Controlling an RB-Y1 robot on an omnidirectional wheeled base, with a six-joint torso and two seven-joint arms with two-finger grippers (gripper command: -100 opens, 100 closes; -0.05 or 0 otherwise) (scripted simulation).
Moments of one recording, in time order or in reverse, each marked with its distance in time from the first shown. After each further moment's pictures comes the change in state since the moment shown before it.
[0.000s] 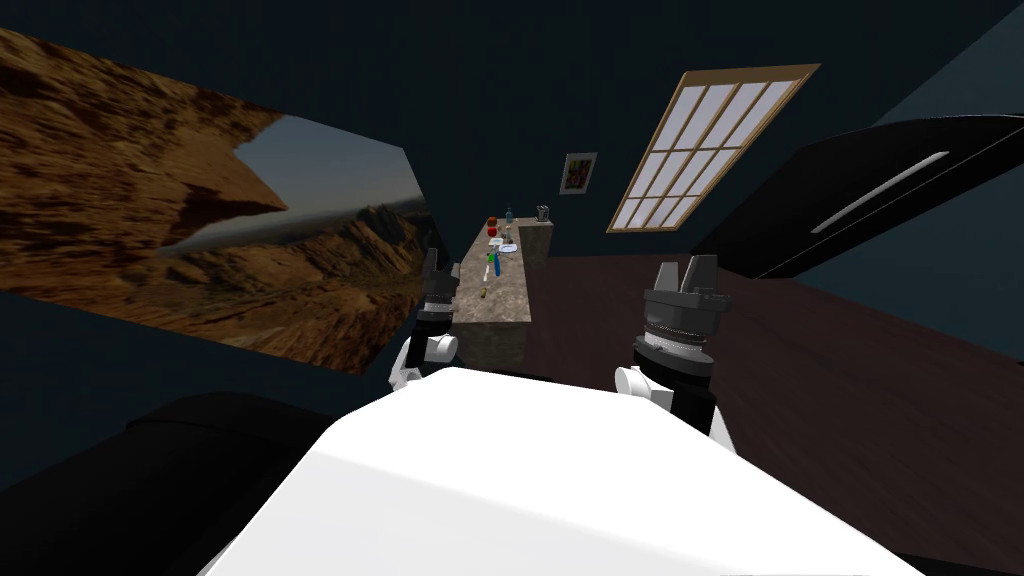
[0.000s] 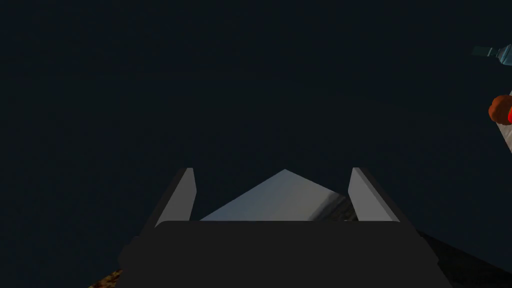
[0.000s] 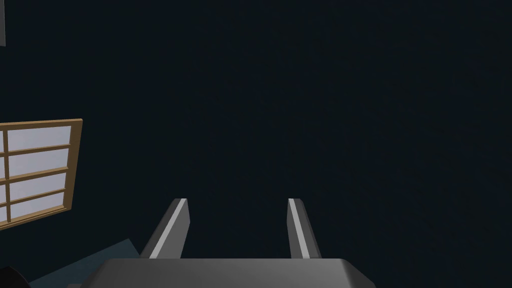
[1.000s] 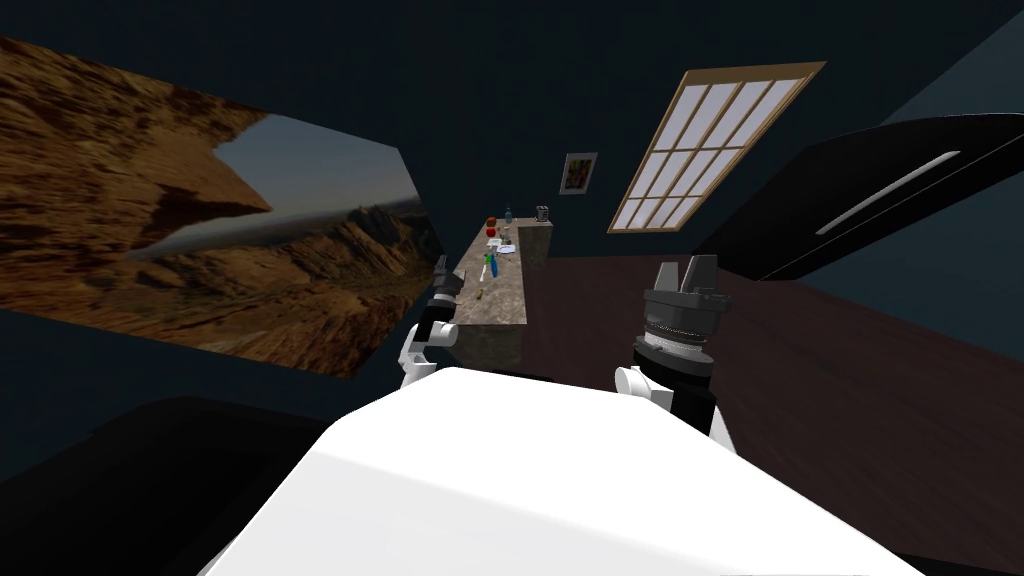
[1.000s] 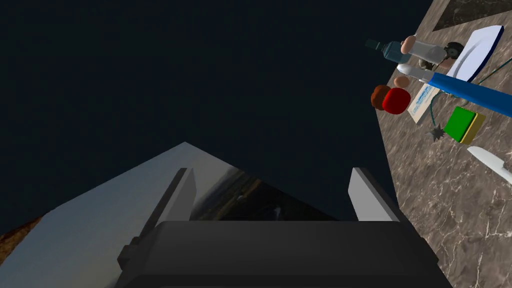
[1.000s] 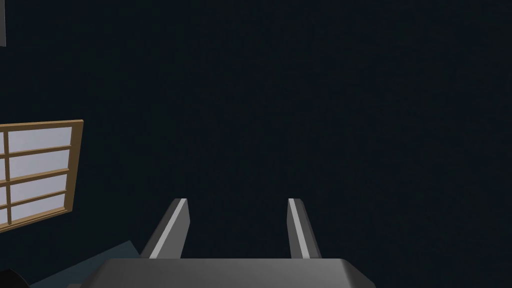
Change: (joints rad) left arm -0.153 0.023 0.081 0.170 0.063 0.265 0.196; right arm 0.000 0.000 0.000 0.000 0.000 0.000 0.000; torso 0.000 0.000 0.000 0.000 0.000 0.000
